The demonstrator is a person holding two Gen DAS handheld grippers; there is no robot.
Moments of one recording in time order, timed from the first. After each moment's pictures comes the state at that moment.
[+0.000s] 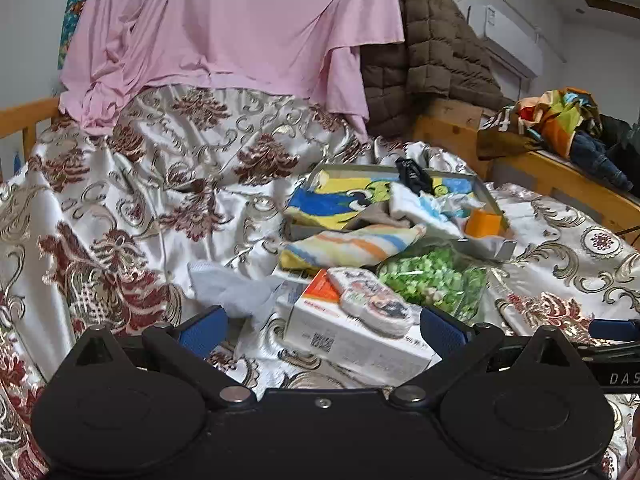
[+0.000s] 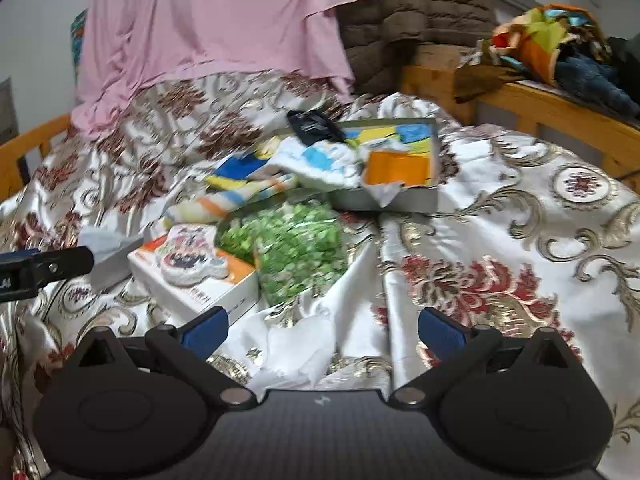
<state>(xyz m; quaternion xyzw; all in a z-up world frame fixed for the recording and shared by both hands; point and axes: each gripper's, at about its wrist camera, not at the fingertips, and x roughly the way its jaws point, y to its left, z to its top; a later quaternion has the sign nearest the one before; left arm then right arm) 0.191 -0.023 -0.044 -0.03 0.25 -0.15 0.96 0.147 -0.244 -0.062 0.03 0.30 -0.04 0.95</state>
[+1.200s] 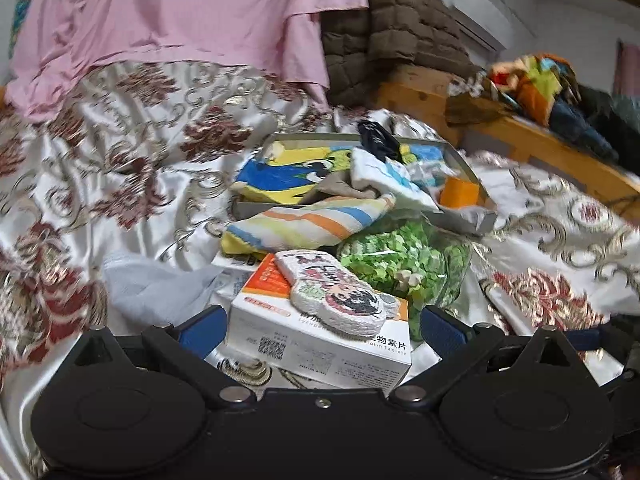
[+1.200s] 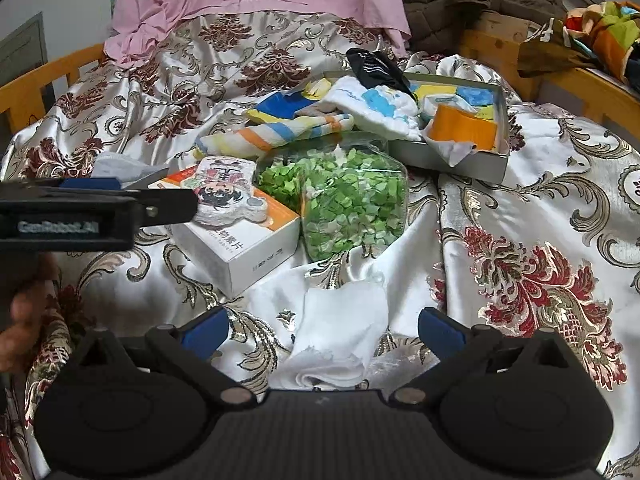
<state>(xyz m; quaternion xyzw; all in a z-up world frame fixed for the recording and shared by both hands) 0.237 -0.062 -0.070 -0.01 0.27 -0.21 0.94 0.178 -0.225 -0.086 -0.02 0.37 0.00 0.93</state>
